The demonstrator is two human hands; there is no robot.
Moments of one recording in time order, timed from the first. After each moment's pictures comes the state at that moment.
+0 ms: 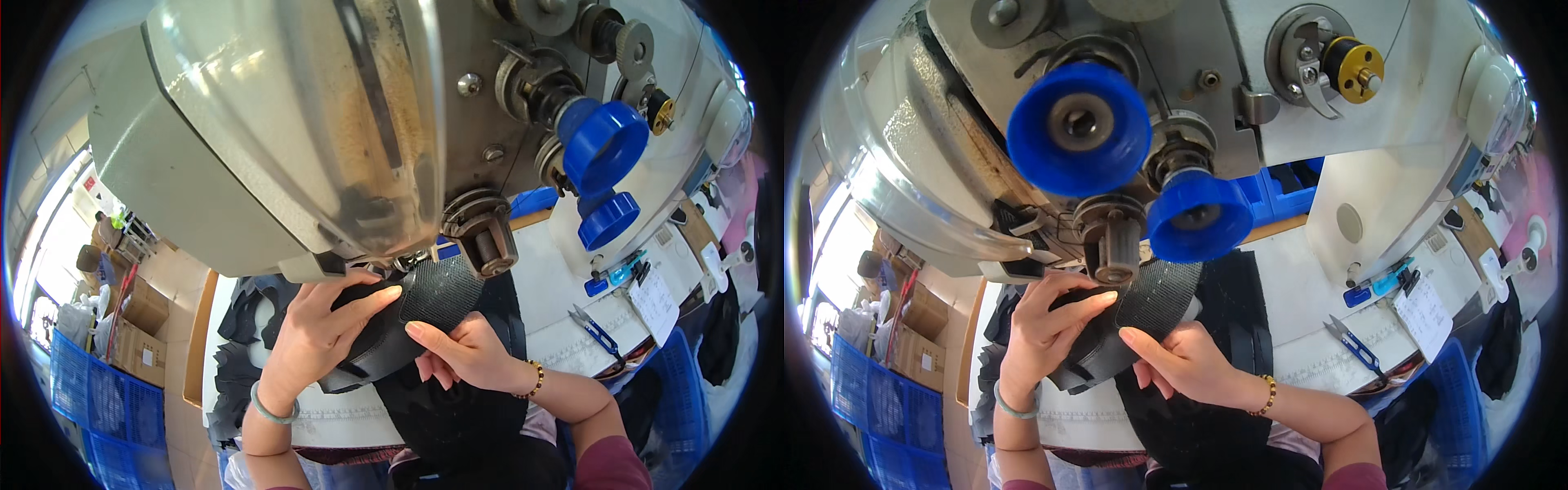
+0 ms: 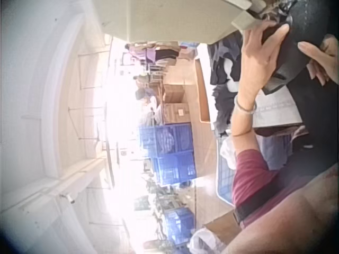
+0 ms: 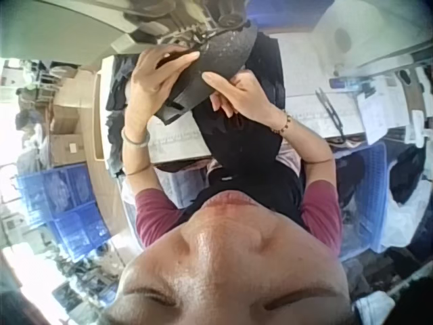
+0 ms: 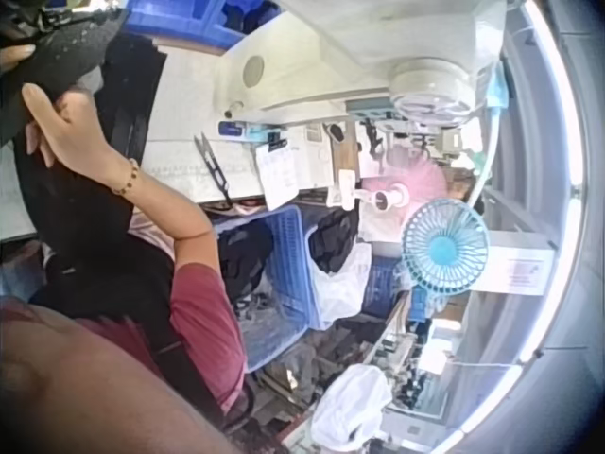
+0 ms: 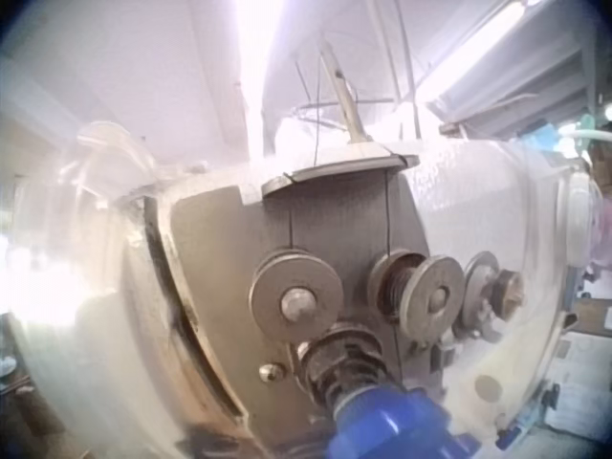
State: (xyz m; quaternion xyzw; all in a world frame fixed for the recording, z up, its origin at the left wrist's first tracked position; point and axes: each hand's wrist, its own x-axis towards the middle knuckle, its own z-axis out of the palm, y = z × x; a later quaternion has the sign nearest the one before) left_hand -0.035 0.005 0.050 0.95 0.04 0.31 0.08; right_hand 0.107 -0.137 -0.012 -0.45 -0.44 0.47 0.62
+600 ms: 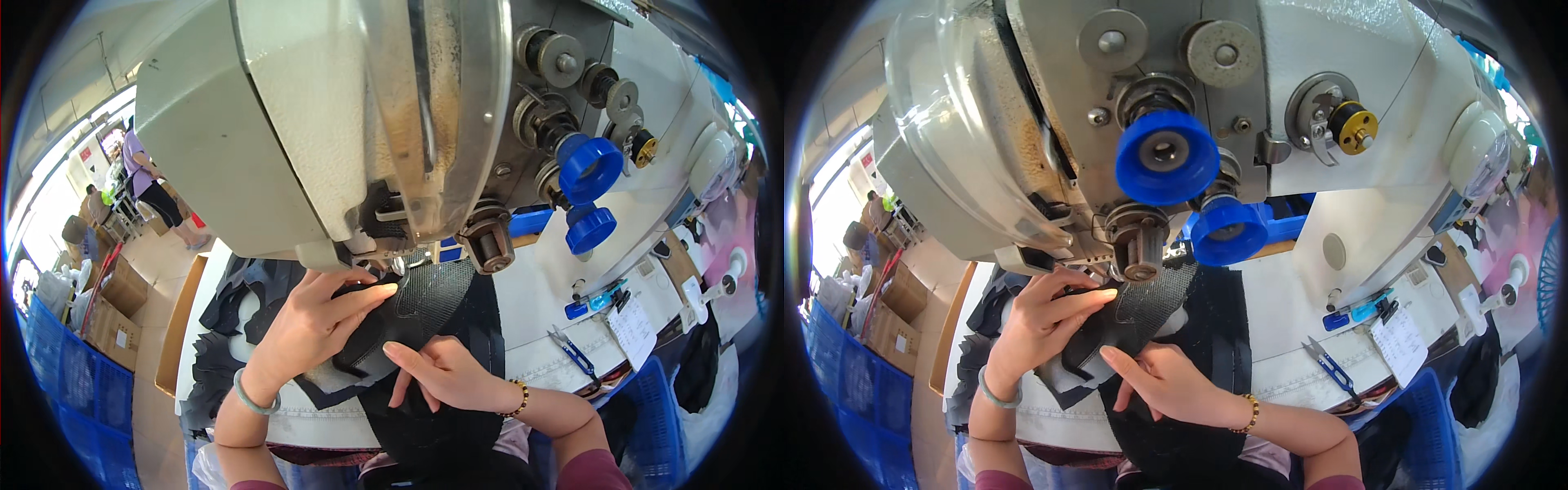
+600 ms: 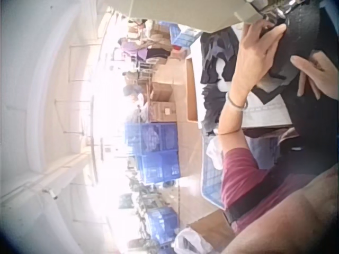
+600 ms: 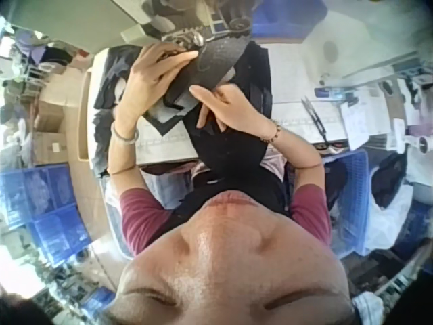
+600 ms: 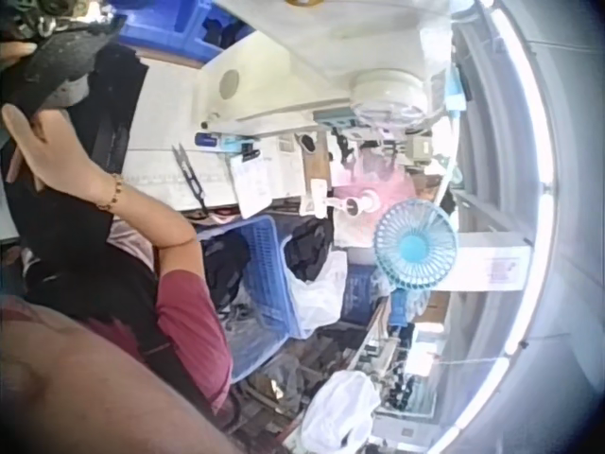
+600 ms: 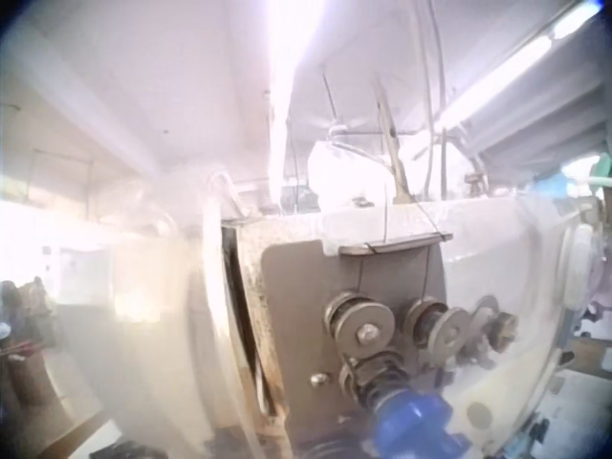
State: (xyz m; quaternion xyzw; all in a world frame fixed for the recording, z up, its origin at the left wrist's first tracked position) left_hand -0.036 0.009 0.048 0.94 0.03 0.32 0.10; right_hand 0.096 -0.142 -0.001 -0.52 -0.46 0.51 0.51
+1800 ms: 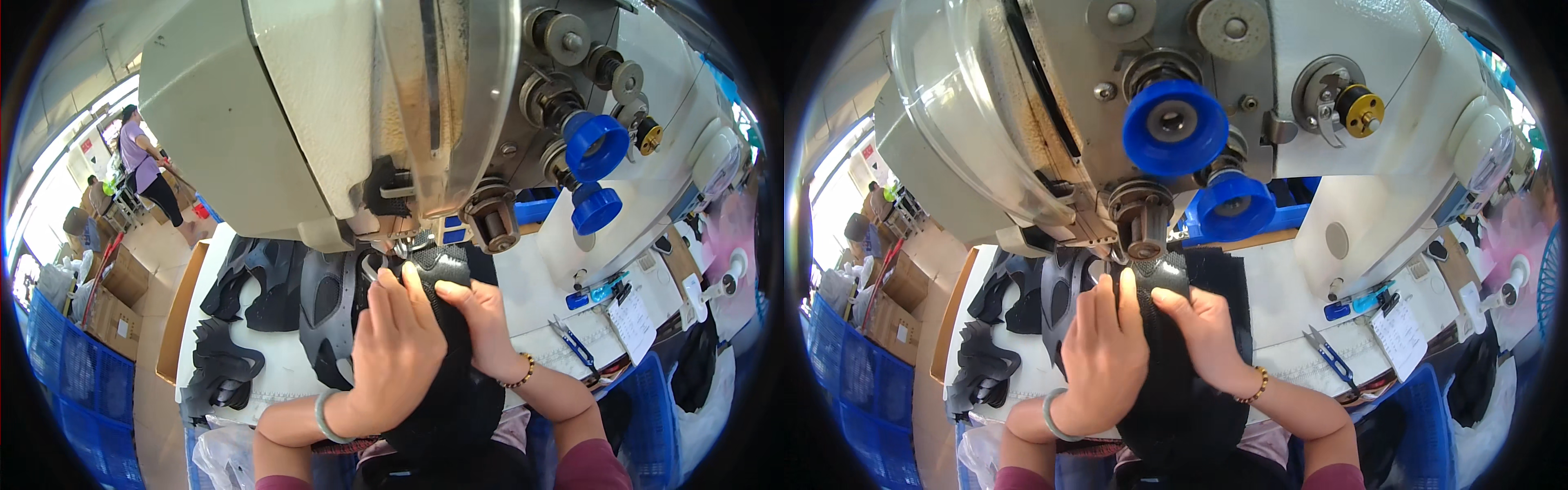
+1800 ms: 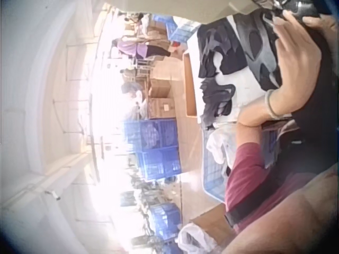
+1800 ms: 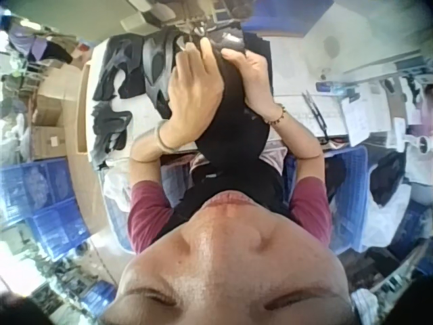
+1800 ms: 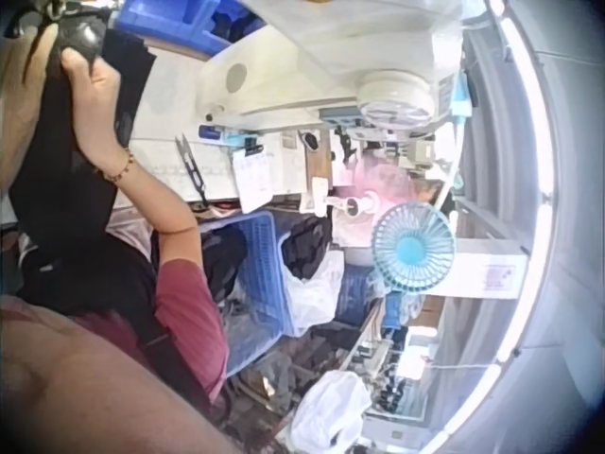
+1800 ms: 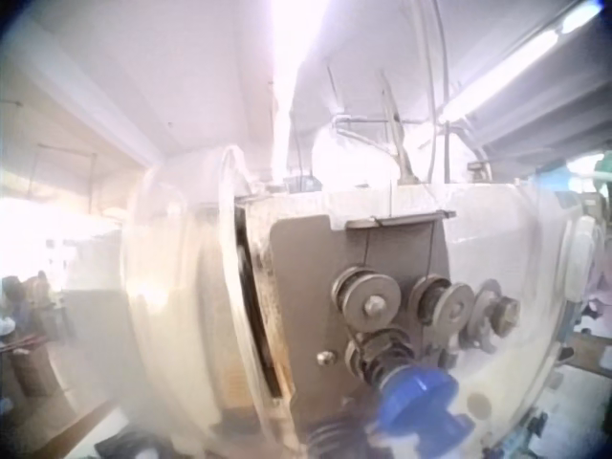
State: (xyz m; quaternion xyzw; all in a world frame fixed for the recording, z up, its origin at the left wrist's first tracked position) left_hand 0.004 -0.081 0.018 0.87 0.24 0.33 -0.28; right_hand 0.116 -0.135 -0.021 -0.42 -0.31 0.41 0.75
